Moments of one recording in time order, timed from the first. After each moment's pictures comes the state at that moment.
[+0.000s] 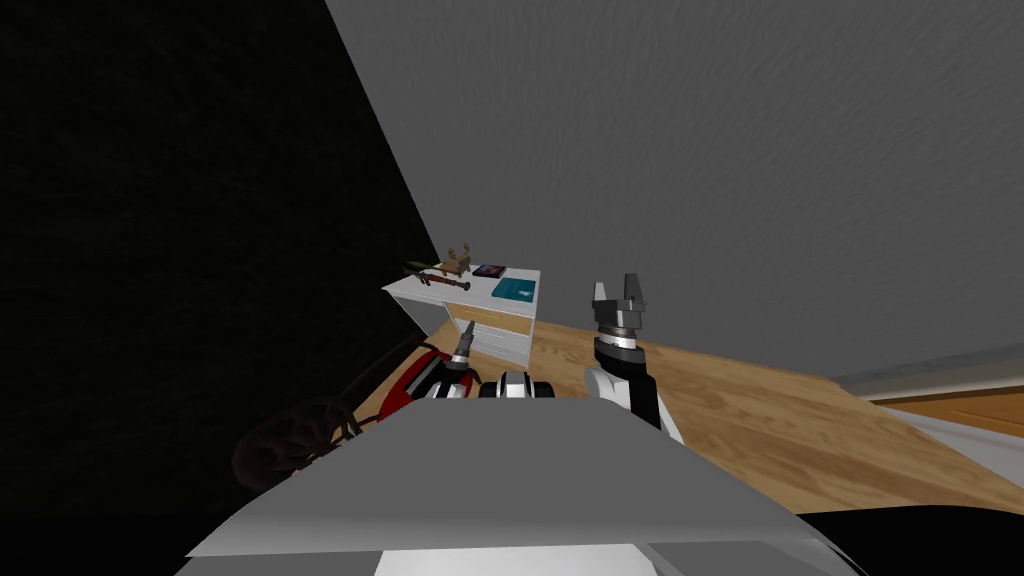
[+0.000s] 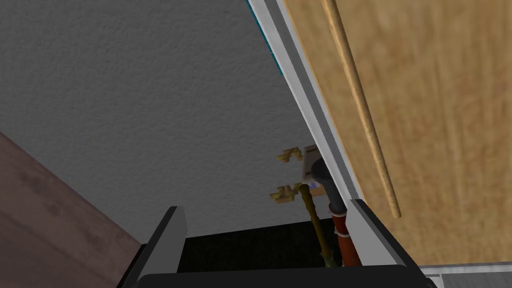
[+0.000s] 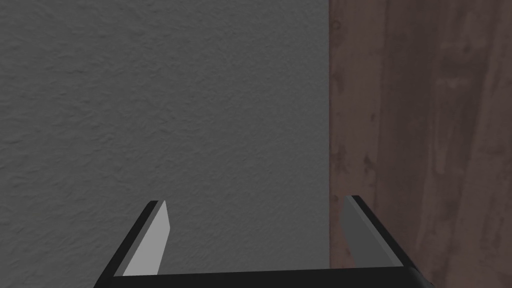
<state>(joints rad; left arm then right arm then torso) 0.27 0.13 -0.09 -1.37 -0.10 -0.78 -0.21 0.49 -0.01 0.01 -2.32 -0.04 -0.54 0.00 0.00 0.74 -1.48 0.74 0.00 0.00</state>
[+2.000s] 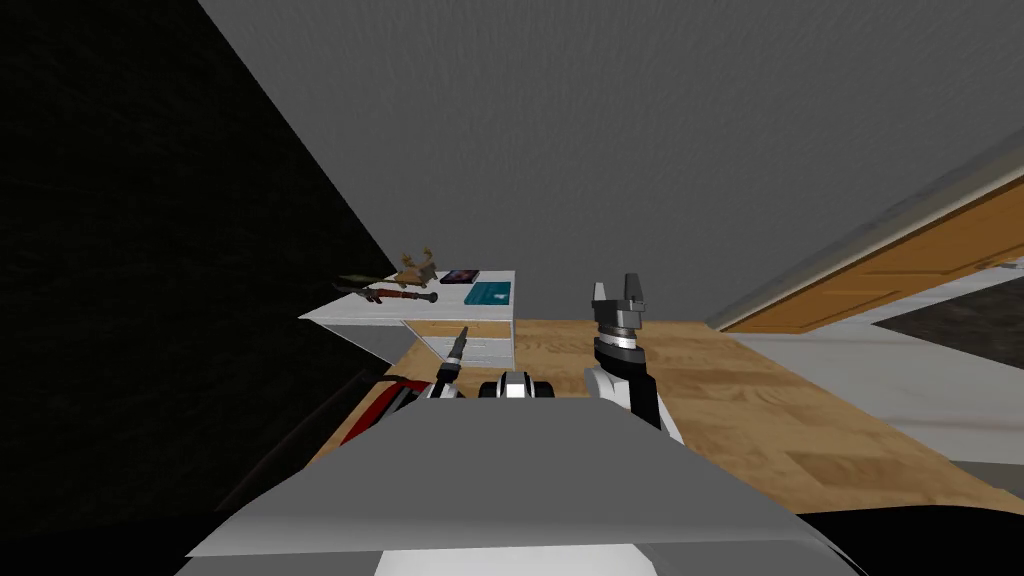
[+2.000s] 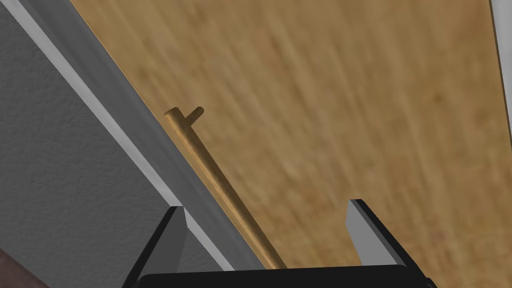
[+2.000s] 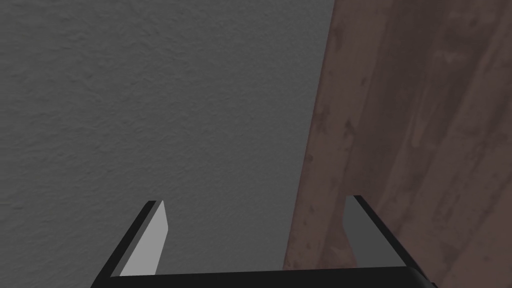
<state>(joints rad) 0.06 0.19 0.02 -0.88 -0.07 -0.92 -0.22 0.49 -0.01 0.01 -2.32 -0.04 -0.54 0.00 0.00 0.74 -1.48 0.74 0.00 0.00</state>
